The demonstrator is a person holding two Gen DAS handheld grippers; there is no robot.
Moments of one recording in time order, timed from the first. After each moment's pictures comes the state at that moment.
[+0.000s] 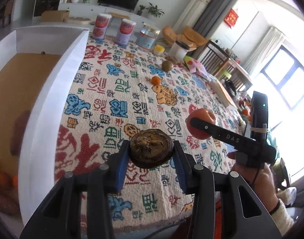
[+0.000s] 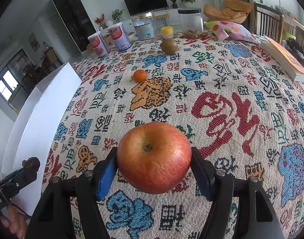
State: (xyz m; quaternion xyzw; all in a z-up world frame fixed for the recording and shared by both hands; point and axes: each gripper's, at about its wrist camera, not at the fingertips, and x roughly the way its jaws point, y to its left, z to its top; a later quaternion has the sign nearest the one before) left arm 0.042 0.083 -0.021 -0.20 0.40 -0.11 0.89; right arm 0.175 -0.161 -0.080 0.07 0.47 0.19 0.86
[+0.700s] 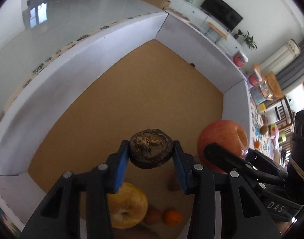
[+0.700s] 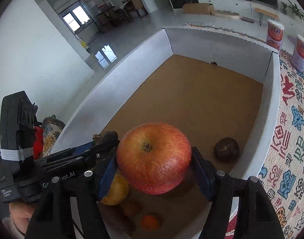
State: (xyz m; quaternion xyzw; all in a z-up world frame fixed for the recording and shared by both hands) left arm 0.039 0.340 -0.070 -0.33 0.45 0.19 0.81; right arm 0.149 0.235 -0.043 -0.06 0.51 0.44 0.73
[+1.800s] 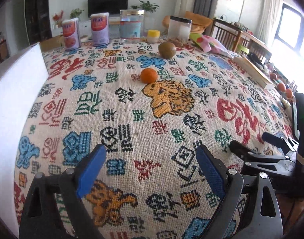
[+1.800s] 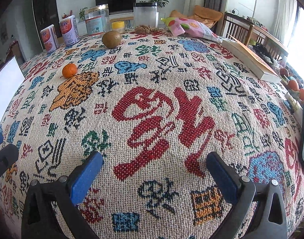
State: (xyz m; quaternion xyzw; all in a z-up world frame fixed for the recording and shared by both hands) left arm 0.187 -0.038 -0.115 -0.03 0.42 -0.05 0.91; right arm 0.218 -0.216 -0.139 0.00 0.46 0.01 0.89
